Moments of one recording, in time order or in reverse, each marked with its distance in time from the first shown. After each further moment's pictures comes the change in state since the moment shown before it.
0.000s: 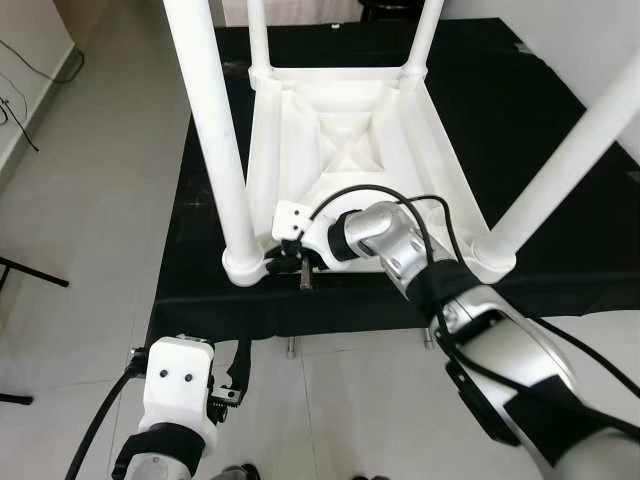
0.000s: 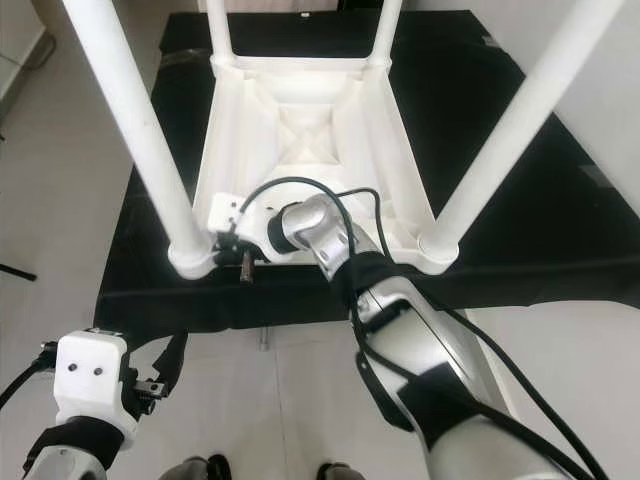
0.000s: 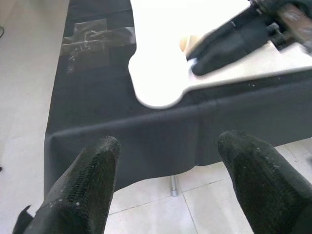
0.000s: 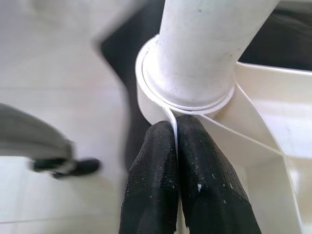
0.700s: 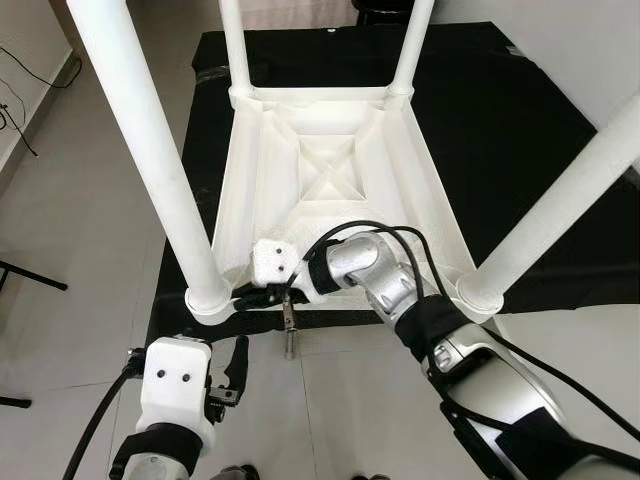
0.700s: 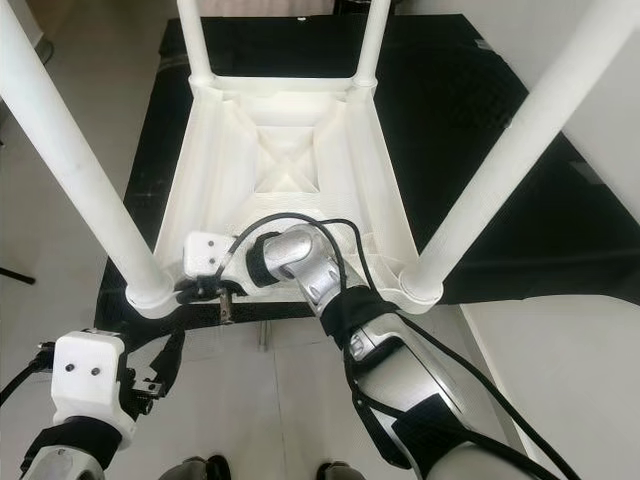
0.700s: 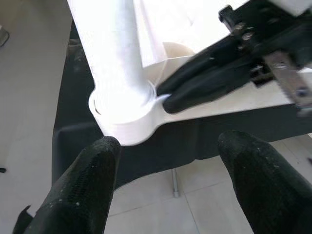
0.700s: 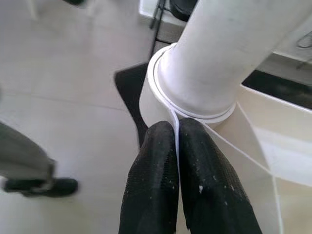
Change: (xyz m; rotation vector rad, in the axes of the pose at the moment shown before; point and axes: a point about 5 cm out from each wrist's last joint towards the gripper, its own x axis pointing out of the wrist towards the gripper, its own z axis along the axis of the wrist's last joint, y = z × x) left arm 0.000 0.003 0.000 0.005 -0.001 0.012; right arm 0.028 0.012 0.015 -0.206 -0.068 -0.073
